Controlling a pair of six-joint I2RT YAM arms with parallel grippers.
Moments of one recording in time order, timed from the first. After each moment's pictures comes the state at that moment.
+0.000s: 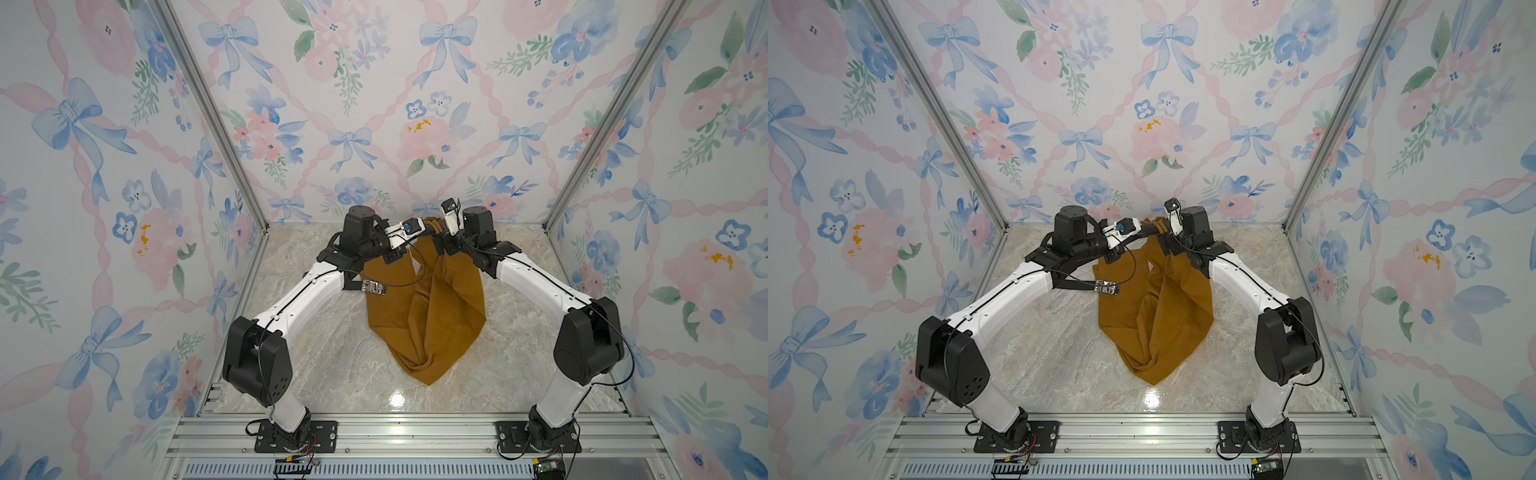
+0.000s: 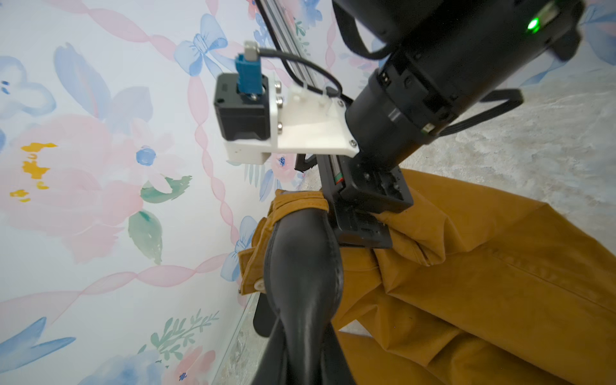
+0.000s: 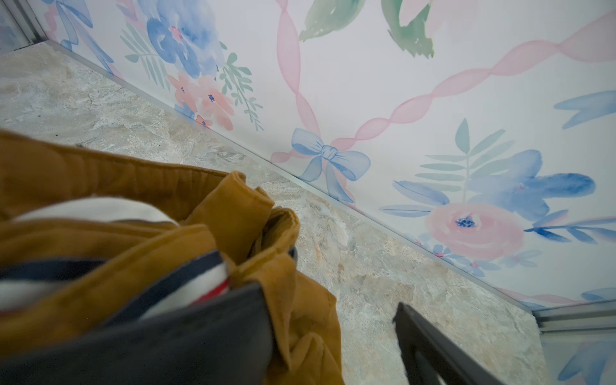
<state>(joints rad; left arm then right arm) -0.43 1.58 1.43 -0.13 0.49 0.68 0.40 1.81 1.52 -0.22 0.12 -0.21</state>
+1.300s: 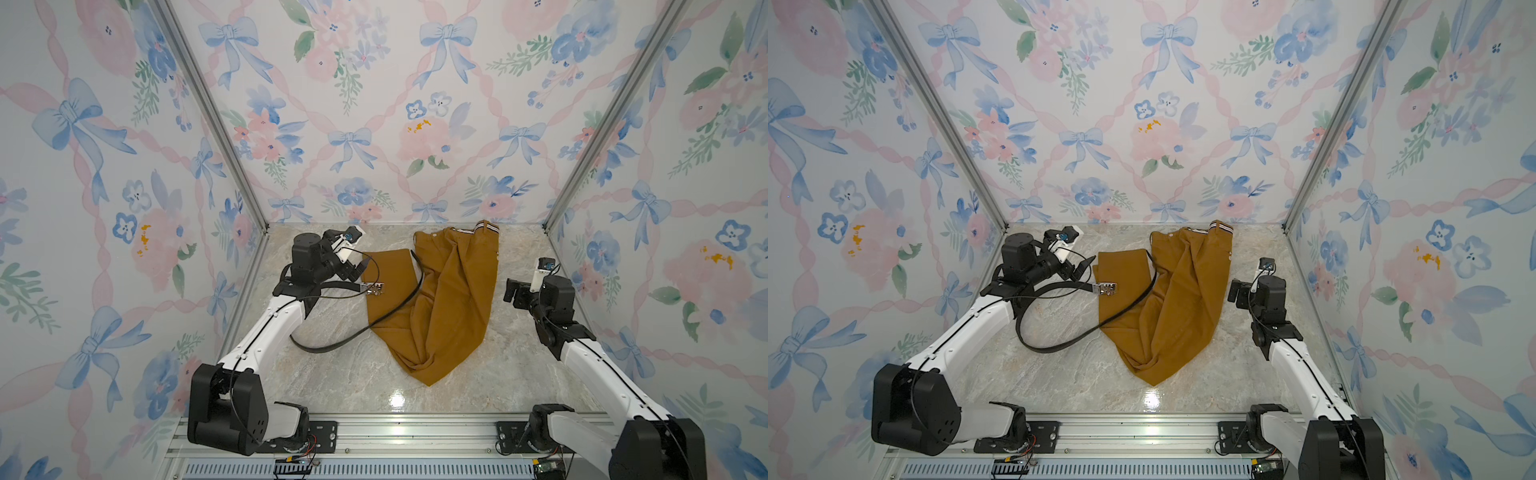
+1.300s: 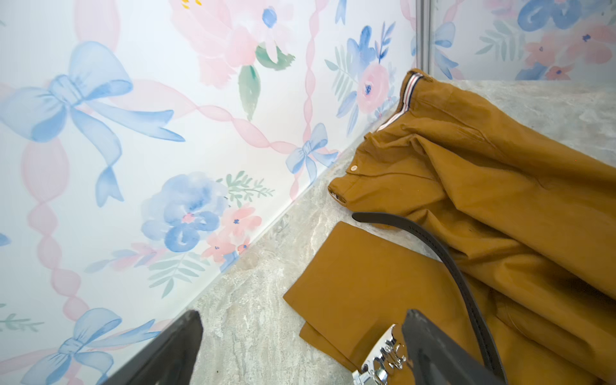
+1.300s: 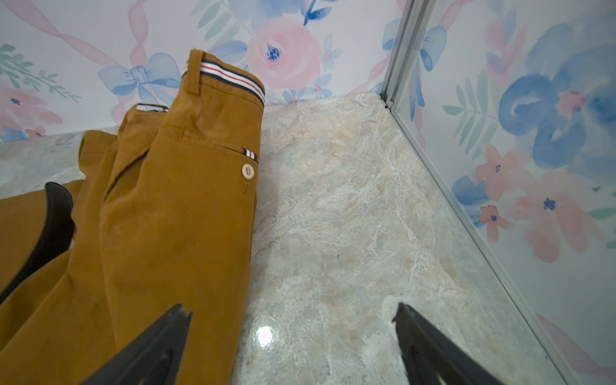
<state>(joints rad) -0.19 1.31 0.99 0.06 0.35 0.47 0.03 1.07 0.55 0.04 0.15 0.11</state>
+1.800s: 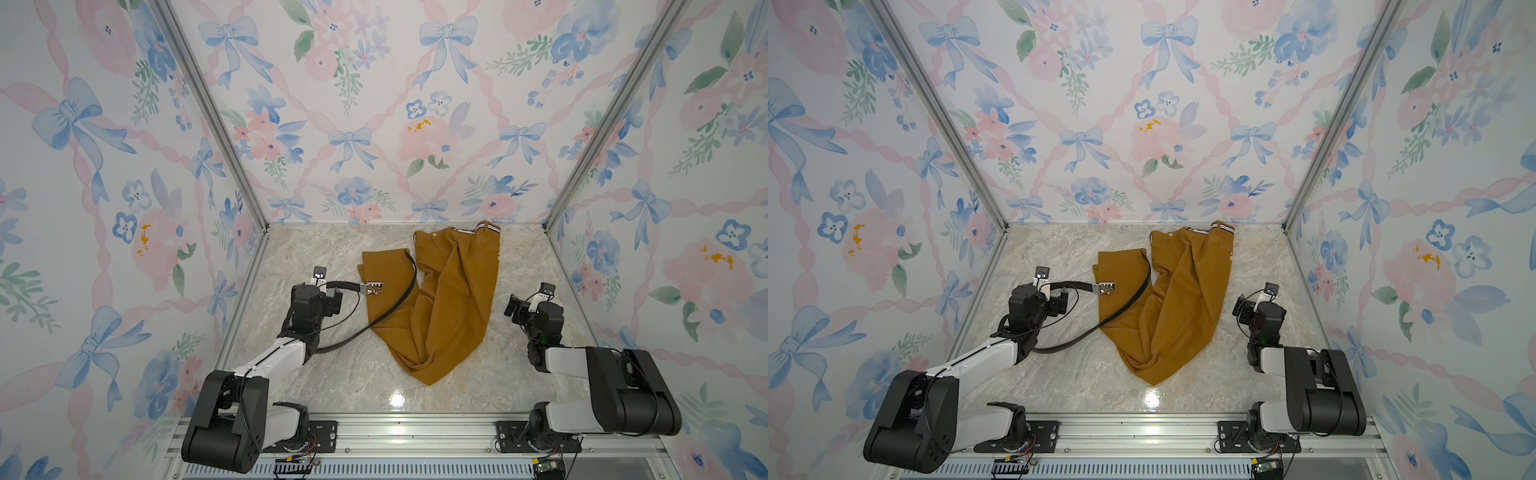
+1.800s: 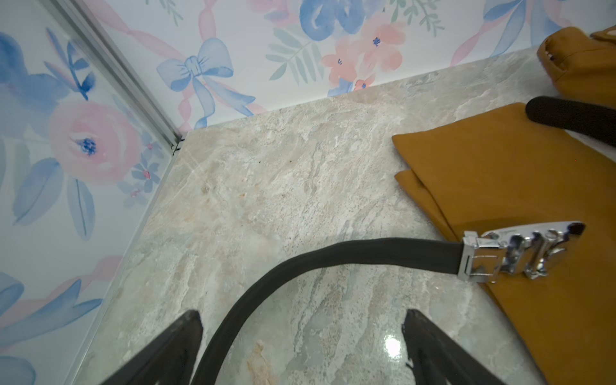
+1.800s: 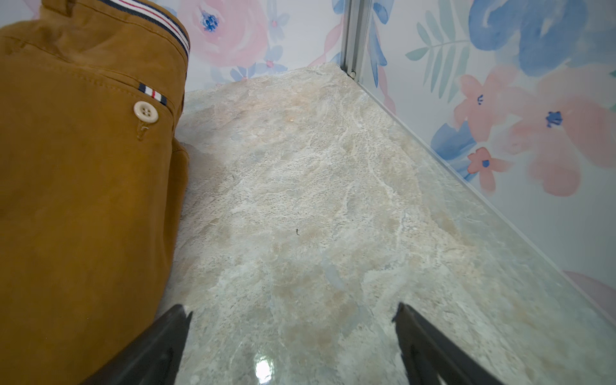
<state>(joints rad) -0.16 1.26 0.38 0.49 -0.26 0.13 -0.05 1.43 0.27 0.79 0.17 0.14</state>
